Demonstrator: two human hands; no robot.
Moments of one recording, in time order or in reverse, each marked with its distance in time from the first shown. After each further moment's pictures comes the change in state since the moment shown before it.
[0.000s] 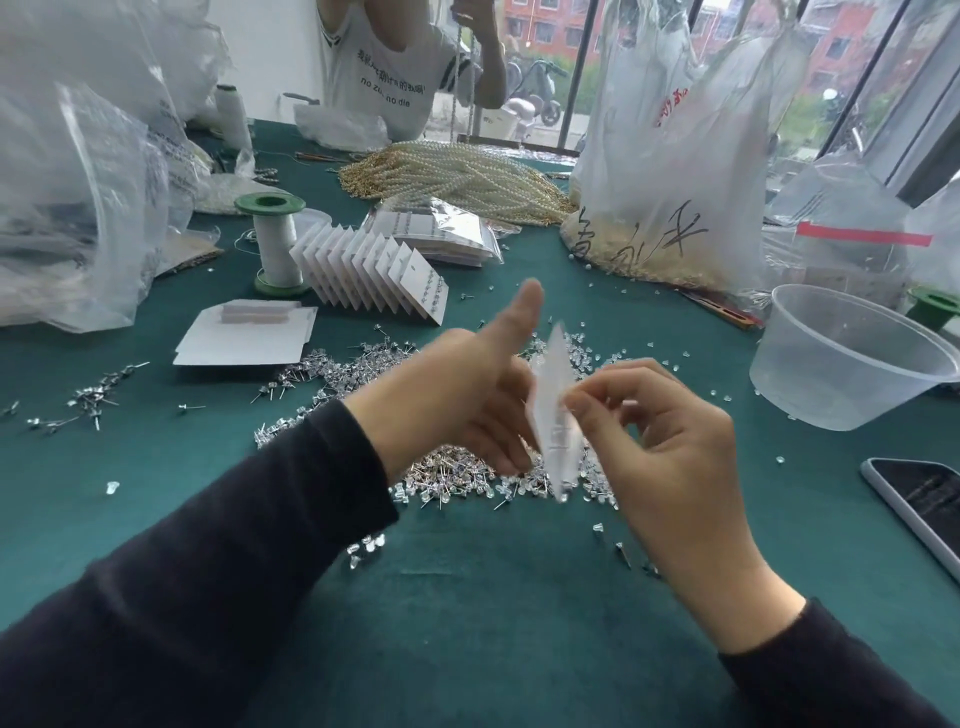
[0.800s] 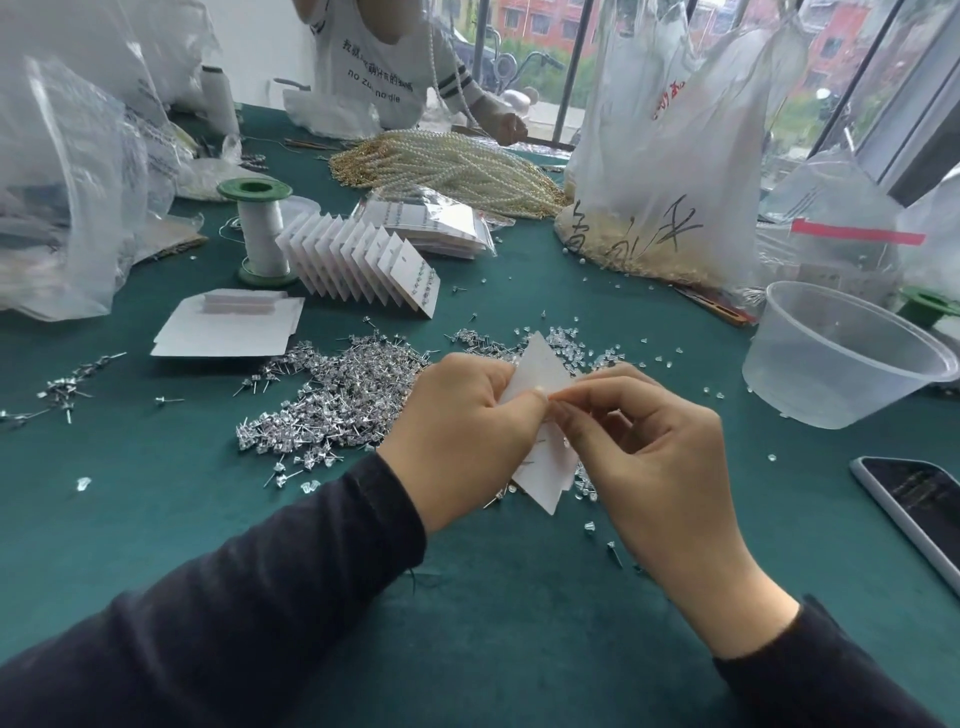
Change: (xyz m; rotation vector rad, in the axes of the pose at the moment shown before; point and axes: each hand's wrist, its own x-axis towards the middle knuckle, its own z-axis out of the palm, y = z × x) left_hand 0.001 -0.021 0.030 0.259 0.379 0.285; right_hand -0.001 0.001 0.001 0.097 -0.071 0.050
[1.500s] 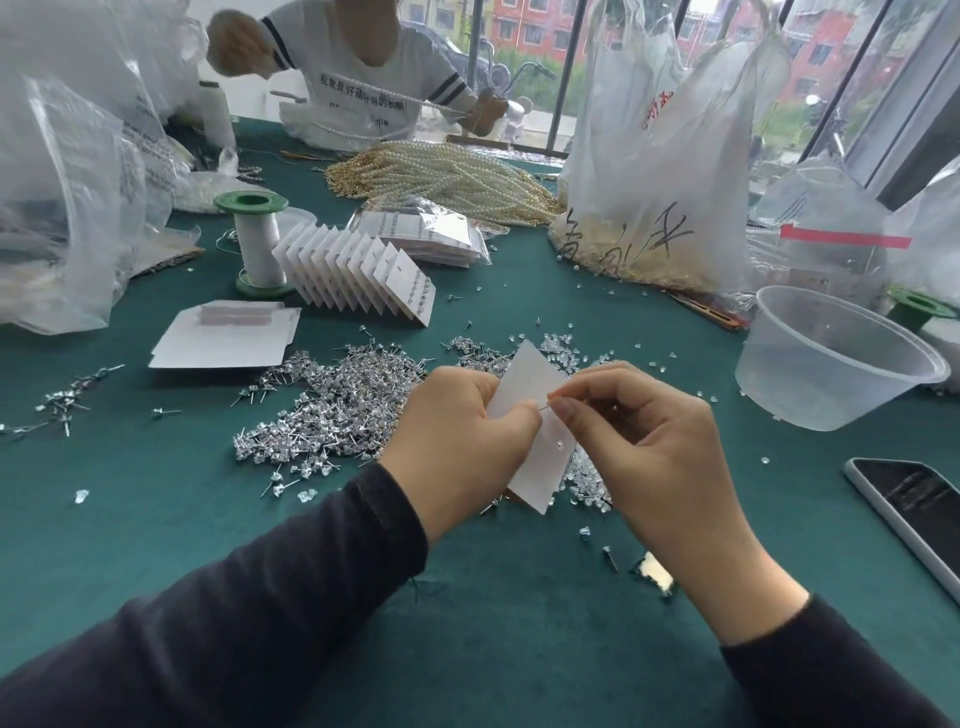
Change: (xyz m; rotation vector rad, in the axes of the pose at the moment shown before) left_hand -0.001 0.003 0.005 -0.038 0.012 -0.136; right_hand 0.007 0.000 -0.009 -0.032 -0.061 0.024
